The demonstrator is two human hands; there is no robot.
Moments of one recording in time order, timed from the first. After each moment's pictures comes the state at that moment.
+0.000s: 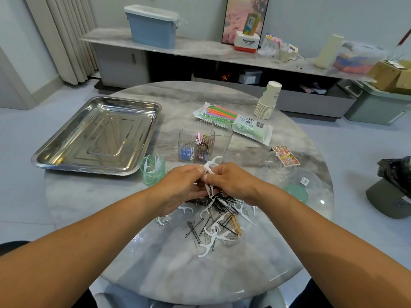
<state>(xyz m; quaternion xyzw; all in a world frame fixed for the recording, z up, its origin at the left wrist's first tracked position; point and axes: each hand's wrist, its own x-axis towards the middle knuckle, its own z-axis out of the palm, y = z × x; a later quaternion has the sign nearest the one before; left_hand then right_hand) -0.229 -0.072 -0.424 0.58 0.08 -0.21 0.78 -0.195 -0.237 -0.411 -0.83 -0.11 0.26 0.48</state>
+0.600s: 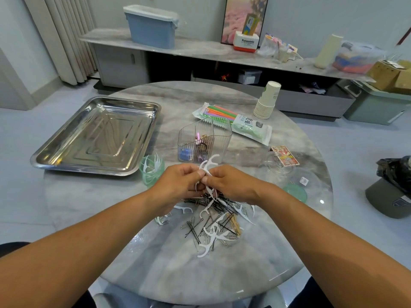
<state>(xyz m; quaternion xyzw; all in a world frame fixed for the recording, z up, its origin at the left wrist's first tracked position) -0.226 -0.065 -0.434 0.64 0.06 -0.16 0.75 -0.198 -0.238 -0.405 -0.87 -0.16 0.26 0.38</state>
